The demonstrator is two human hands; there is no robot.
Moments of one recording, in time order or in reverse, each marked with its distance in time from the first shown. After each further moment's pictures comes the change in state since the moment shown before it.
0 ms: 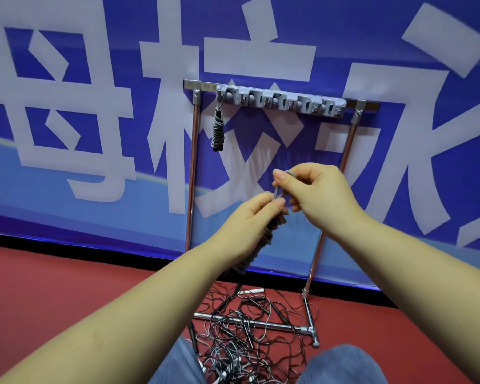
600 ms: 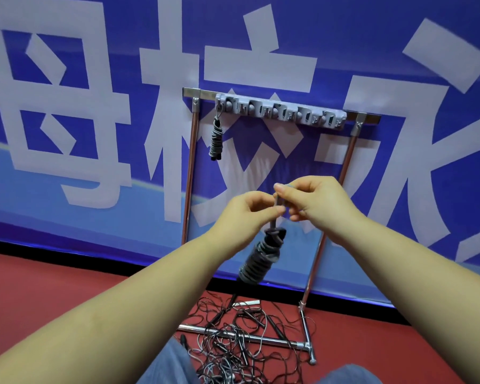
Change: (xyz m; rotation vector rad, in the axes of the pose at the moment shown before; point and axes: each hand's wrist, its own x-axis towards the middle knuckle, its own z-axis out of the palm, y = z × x) left_hand 0.041 -0.006 -0.015 0.054 0.065 -0.054; right_hand 0.033 0.015 -0.008 0.067 -0.104 0.162
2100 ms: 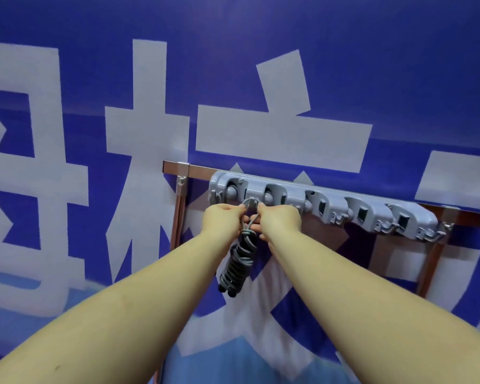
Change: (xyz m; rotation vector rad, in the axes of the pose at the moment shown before) left_hand 0.398 -0.046 -0.128 -0.230 0.456 -0.183; right_hand 0.442 0.050 0.086 0.144 0.300 0.311
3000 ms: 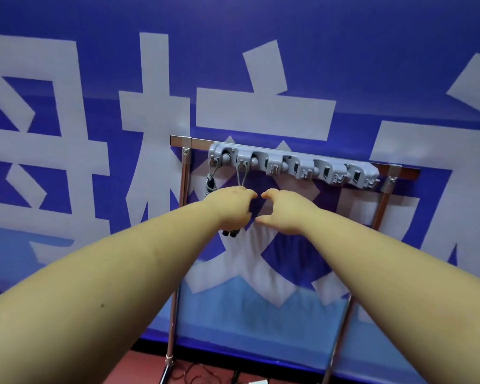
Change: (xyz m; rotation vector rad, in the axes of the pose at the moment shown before) left_hand -0.125 0.034 -0.016 1.495 -0.443 0.456; right_hand -0.139 -0.010 -0.114 -1.164 -0.363 -0.462
